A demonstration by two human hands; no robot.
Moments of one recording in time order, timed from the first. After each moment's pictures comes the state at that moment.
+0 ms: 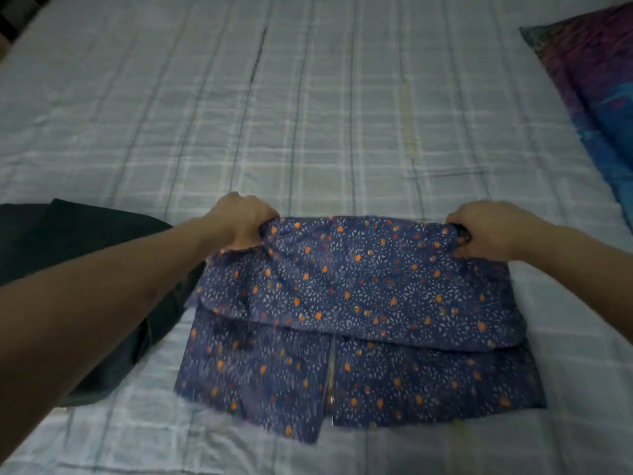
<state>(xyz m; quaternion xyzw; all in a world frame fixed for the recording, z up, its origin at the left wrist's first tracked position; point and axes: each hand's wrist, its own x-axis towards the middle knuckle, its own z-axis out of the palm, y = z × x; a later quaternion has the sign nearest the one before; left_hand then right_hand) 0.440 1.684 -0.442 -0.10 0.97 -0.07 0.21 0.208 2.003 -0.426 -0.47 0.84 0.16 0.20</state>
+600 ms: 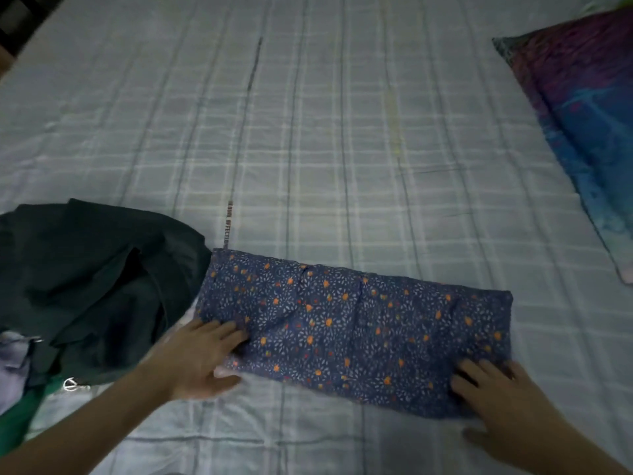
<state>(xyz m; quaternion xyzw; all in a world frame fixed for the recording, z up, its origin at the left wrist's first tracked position) 0.663 1.760 -0.470 0.02 0.99 0.02 0.15 0.418 2.182 -0.452 -0.53 0.83 0.06 0.15</state>
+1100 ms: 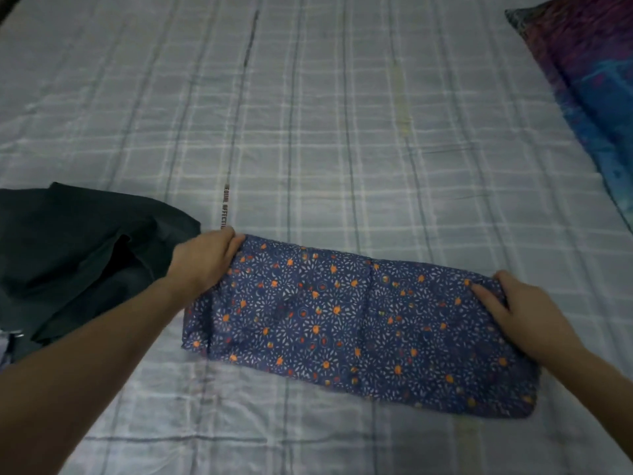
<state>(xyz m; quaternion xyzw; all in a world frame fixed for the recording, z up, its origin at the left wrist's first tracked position) 0.562 1.699 -0.488 -0.31 0.94 0.10 0.09 0.343 2.135 -0.464 -0.22 0.95 -0.15 0.17</state>
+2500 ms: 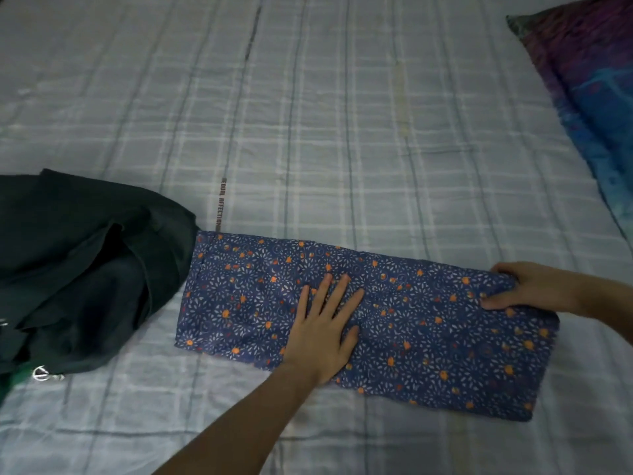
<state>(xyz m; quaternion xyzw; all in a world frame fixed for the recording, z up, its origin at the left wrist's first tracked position) 0.555 1.910 -0.557 -0.13 0.98 0.14 0.07 0.286 2.115 -0.413 -0.16 0.86 -0.05 0.48</state>
